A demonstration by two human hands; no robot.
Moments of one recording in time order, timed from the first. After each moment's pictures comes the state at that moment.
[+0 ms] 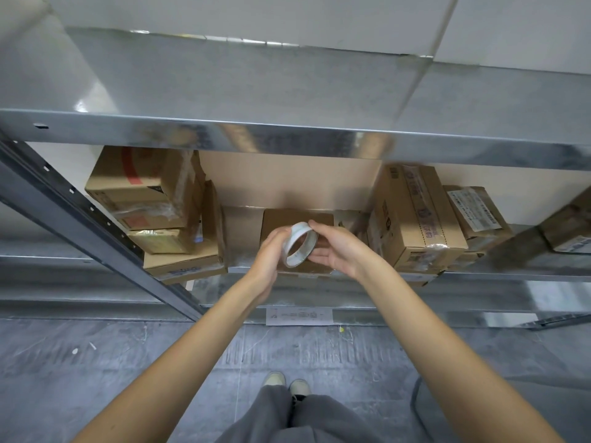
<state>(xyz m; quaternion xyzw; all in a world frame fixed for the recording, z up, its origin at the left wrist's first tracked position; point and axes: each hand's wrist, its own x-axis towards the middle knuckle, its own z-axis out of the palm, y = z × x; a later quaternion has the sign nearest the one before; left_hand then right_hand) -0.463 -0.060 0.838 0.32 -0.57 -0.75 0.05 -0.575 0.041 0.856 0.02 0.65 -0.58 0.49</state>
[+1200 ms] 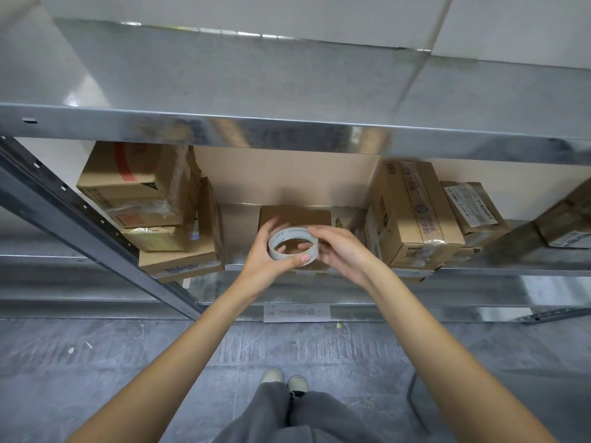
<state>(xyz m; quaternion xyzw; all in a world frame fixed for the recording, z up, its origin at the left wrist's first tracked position) -0.445 -0.063 0.833 0.25 -0.70 -0.67 0.08 -0.567 0.059 0.851 -0.06 0.63 -0.61 0.47</state>
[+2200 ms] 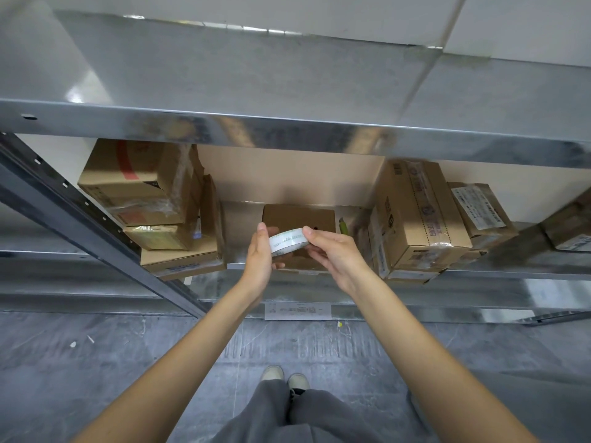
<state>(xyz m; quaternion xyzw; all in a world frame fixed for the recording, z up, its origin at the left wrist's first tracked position) -0.460 -0.067 0.808 0.39 -0.57 -0.72 0.12 -0.548 0.047 0.847 0.01 0.62 -0.67 0.41</state>
